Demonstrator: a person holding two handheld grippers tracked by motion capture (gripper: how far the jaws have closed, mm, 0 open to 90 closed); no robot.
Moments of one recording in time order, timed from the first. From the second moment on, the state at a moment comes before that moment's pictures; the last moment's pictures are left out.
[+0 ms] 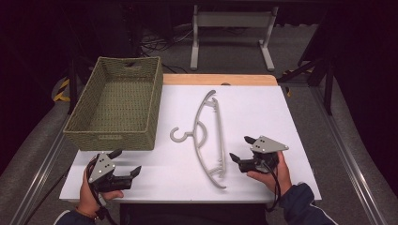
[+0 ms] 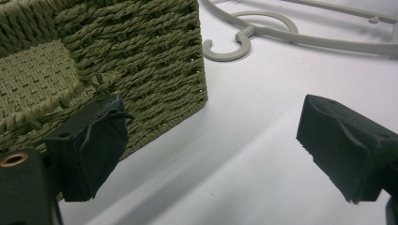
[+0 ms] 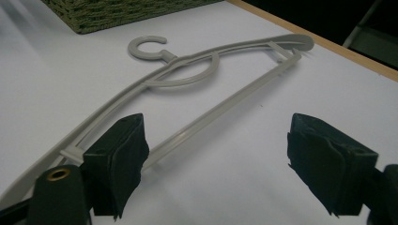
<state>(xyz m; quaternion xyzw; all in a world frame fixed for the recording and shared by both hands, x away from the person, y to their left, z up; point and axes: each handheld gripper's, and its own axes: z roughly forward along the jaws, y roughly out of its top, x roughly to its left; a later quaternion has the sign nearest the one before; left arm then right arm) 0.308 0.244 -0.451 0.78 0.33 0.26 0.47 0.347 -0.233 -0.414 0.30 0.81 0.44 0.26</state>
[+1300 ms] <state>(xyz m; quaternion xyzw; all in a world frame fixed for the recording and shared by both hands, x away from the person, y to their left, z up) 0.304 0.244 -0.454 0.78 0.32 0.26 0.46 0.394 -0.120 -0.438 0.26 0.93 0.27 0.04</state>
